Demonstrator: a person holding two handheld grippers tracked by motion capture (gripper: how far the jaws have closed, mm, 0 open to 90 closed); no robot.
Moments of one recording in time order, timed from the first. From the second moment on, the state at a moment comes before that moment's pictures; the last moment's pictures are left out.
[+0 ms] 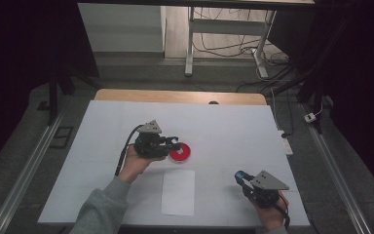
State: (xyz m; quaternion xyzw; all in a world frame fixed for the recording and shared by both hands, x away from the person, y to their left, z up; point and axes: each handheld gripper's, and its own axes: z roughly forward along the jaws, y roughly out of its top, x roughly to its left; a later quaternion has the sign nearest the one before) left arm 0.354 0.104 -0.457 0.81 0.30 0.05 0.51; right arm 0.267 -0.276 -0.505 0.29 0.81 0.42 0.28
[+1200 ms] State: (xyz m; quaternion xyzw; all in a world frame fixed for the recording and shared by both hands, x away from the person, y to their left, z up) left arm 0.331 0.103 -0.459 0.83 0.26 0.03 0.49; right arm 0.268 -0.275 -0.505 0.29 0.81 0.43 0.28
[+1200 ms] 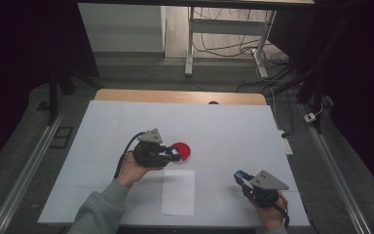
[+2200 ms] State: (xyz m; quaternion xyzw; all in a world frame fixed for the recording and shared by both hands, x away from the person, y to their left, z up) left arm 0.301 0.096 -0.474 0.85 0.24 0.00 0.46; right arm 0.268 -0.274 -0.506 0.29 0.81 0.42 0.28
